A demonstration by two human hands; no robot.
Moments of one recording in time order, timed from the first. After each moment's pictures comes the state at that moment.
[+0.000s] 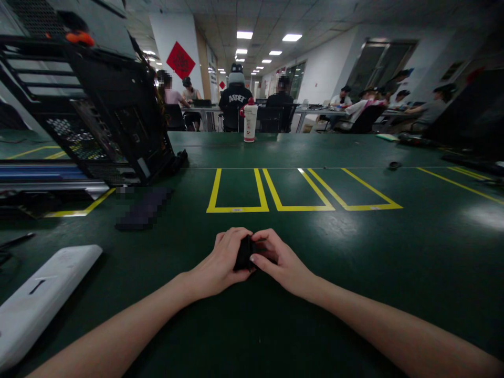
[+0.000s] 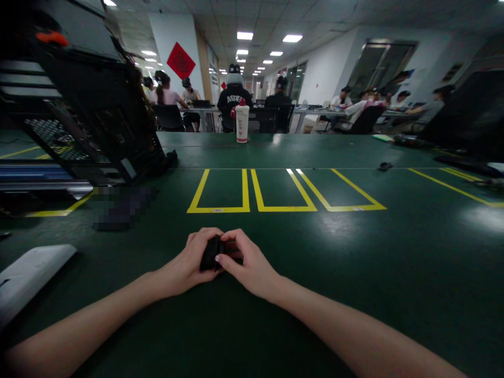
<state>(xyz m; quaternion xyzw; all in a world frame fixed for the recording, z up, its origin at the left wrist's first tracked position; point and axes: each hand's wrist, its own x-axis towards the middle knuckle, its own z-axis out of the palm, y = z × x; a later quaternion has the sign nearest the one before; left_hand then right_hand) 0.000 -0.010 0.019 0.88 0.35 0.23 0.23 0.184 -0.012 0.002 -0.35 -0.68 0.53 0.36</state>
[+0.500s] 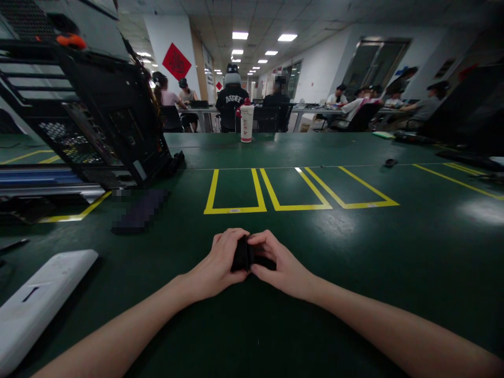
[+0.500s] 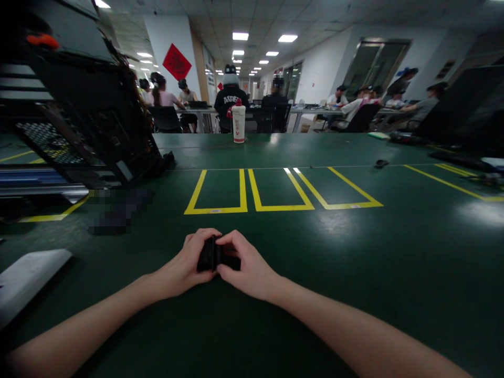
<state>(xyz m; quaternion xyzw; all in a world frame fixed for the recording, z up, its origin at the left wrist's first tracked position) -0.001 -0.010 0.019 0.88 0.36 0.23 0.24 0.188 -0.015 0.009 -0.32 -0.71 0.52 0.35</state>
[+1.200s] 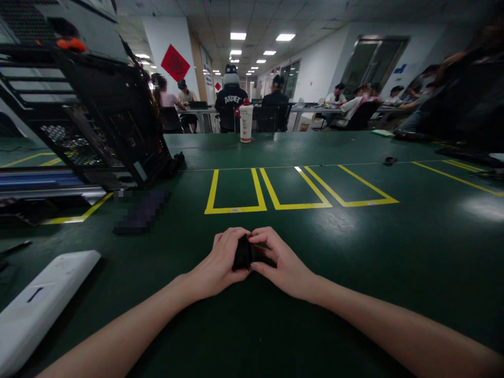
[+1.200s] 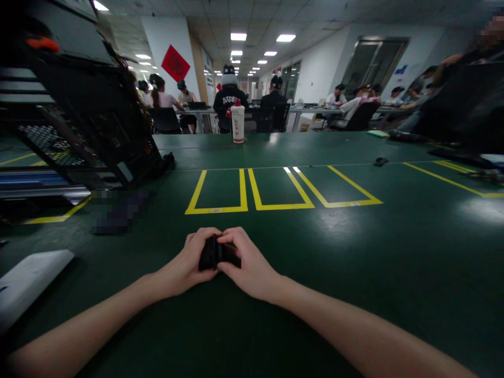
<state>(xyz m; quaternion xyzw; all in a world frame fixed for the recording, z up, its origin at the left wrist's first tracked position) 0.000 -0.010 0.019 0.88 0.35 0.22 0.23 0.187 -0.018 0.005 -0.33 -0.74 0.46 0.38</state>
